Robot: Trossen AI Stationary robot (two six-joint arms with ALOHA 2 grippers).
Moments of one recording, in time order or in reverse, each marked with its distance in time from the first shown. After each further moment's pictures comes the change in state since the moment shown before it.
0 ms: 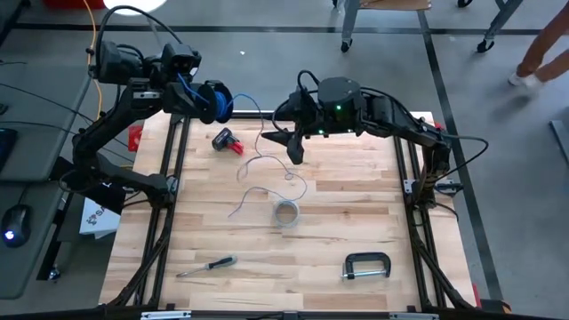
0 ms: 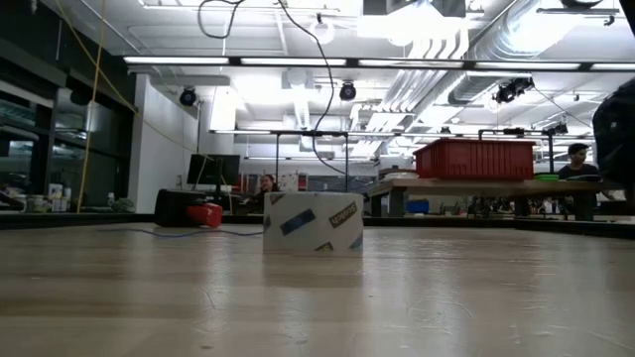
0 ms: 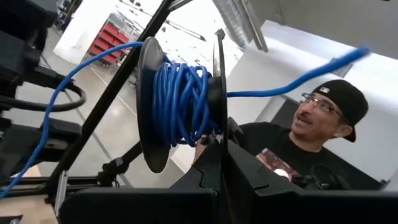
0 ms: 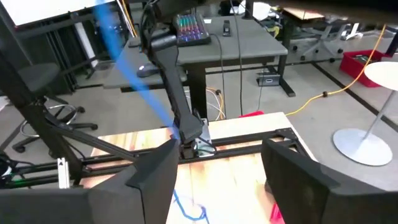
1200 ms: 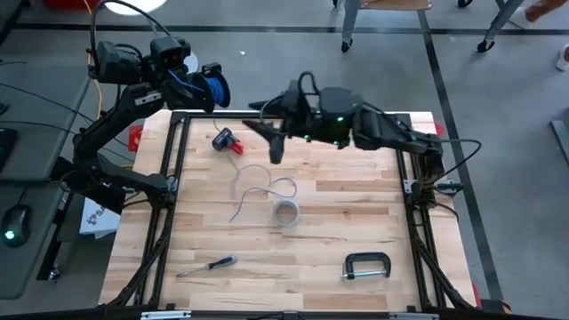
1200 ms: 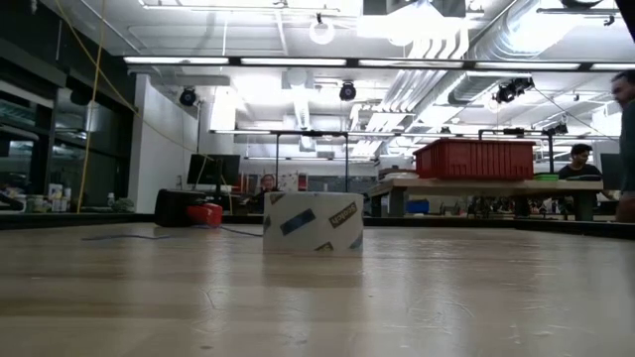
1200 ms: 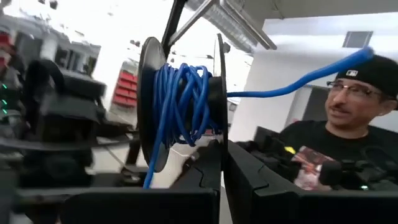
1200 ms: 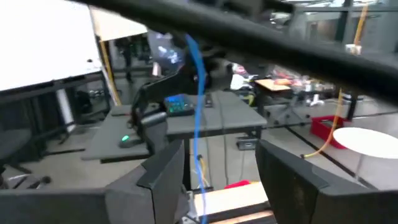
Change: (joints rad) left arm 0.013 0.005 -0.001 0.032 -0.078 0.285; right arm 0.071 0.053 -0.002 0.367 0.198 -0.052
